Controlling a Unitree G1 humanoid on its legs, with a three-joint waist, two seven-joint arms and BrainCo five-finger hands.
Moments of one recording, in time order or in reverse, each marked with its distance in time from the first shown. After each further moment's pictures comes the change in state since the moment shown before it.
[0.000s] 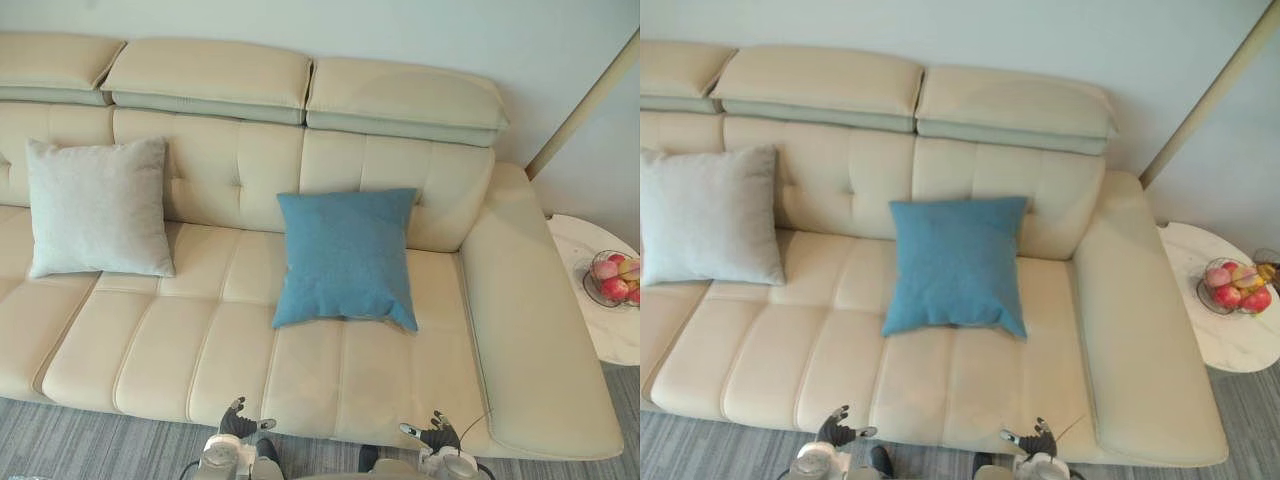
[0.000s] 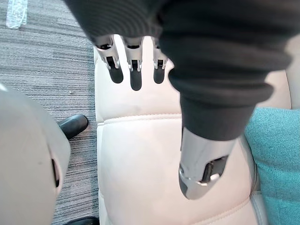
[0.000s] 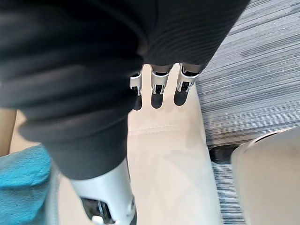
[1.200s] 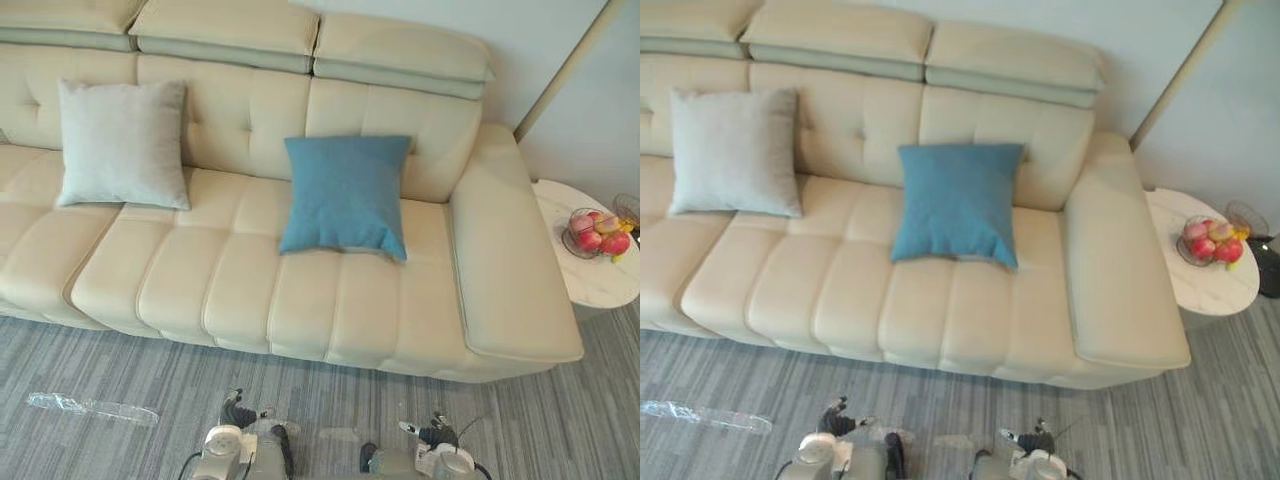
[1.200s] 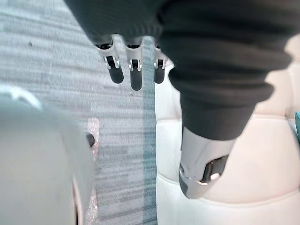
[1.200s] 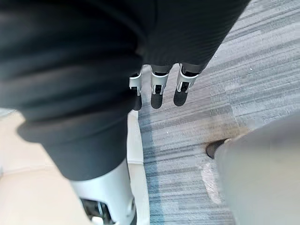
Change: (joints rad) left arm -0.011 -0.005 -0.019 -0.007 -0.048 0.025 0.036; right arm -0.007 0.014 -0.044 0.036 0.041 0.011 -0.031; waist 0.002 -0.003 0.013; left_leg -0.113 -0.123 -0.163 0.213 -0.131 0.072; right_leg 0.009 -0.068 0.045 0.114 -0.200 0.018
